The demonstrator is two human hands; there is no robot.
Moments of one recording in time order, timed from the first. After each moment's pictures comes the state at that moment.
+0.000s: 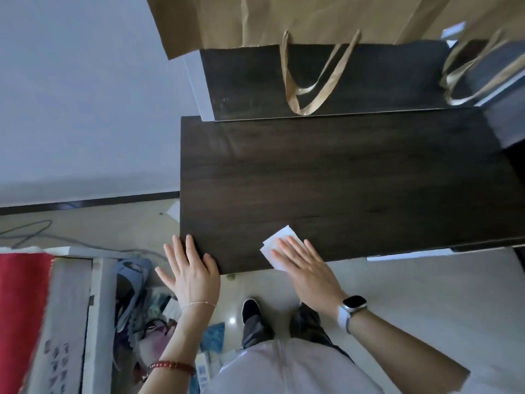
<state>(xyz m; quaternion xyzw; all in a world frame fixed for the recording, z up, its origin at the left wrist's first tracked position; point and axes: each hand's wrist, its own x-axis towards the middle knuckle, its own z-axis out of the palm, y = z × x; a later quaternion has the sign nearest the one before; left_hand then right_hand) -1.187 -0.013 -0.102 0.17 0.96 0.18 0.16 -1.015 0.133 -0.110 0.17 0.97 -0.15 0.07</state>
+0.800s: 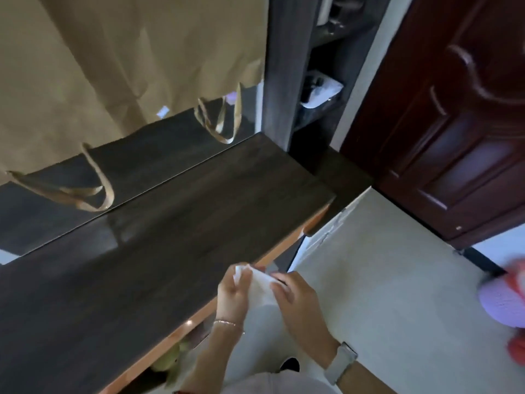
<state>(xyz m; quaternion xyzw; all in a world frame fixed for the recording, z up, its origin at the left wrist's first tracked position) -0.926 0.190 -0.016 0.26 0.65 0.50 0.51 -0.800 0.186 -0.009 0.59 0.67 -0.34 -0.30</state>
